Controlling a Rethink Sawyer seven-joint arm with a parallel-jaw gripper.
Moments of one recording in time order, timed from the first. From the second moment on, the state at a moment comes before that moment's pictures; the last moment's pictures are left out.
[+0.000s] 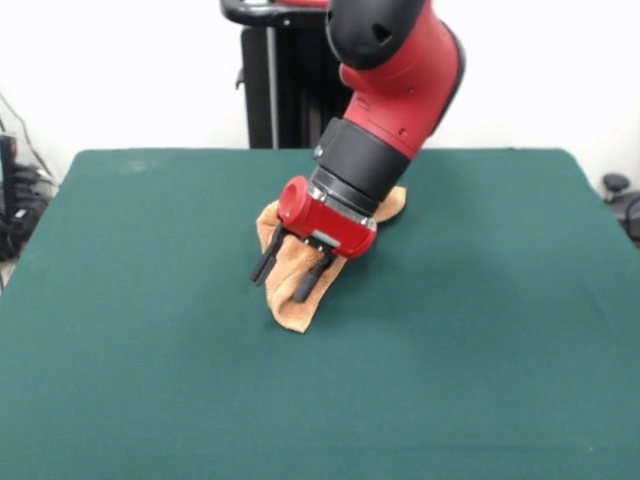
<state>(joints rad) 0.33 -0.11 -0.60 1.33 -0.58 0.14 2.33</state>
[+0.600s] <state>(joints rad) 0.33 -0.10 -0.59 1.33 -0.59 0.14 2.33</state>
